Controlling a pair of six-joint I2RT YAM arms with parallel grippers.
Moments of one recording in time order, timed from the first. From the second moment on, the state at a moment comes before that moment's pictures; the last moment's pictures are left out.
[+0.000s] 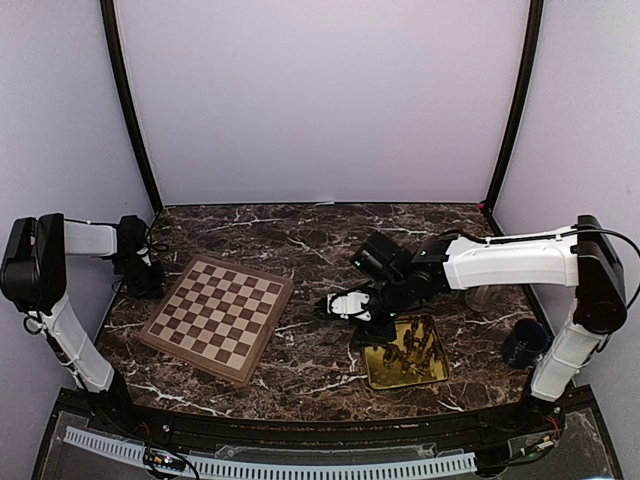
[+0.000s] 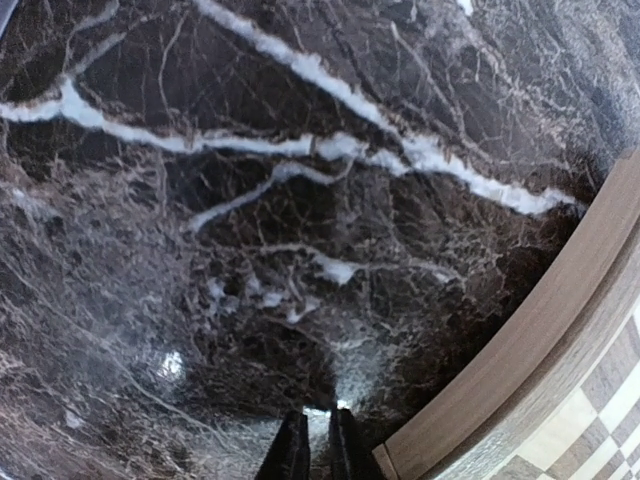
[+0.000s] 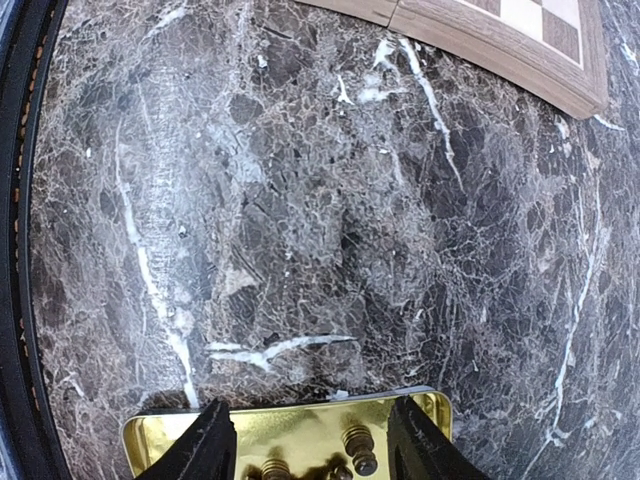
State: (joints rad) left arm 0.12 1.69 0.98 -0.55 0.07 -0.36; right arm 0.98 1.68 1.17 -0.63 -0.19 -0.57
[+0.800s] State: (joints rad) left arm -0.22 1.60 0.95 -0.62 0.16 -0.34; right arm 0.74 1.72 1.25 -0.60 -0.42 -0.36
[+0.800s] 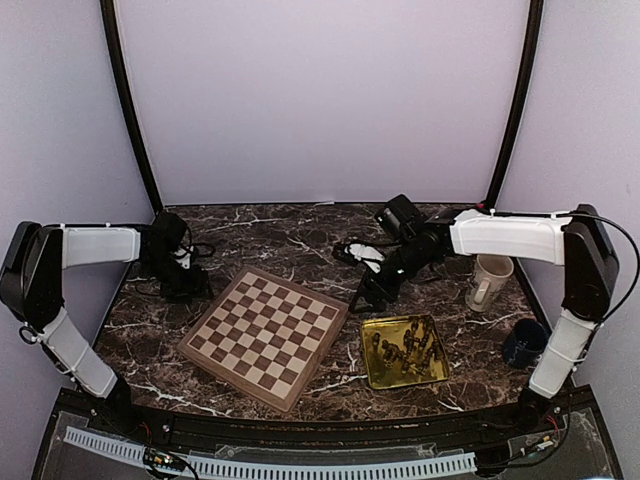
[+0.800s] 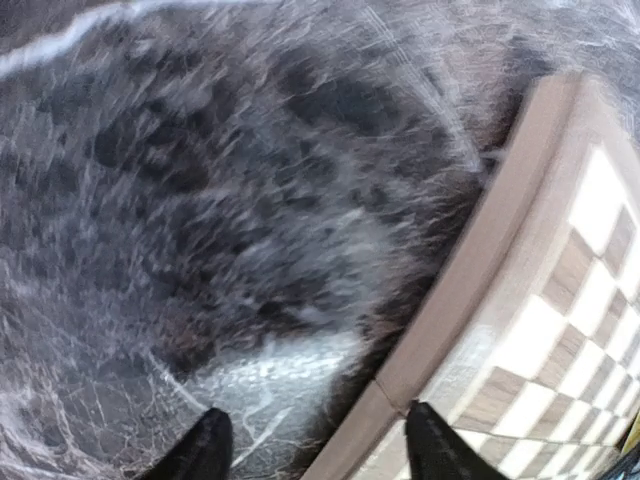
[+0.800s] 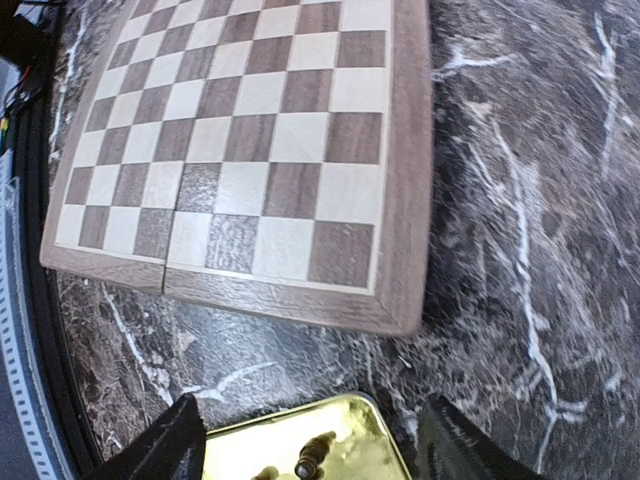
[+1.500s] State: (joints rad) left arm -0.21 1.61 0.89 -0.50 0.38 -0.27; right arm 0.63 2.14 1.57 -0.74 -0.69 -0.10
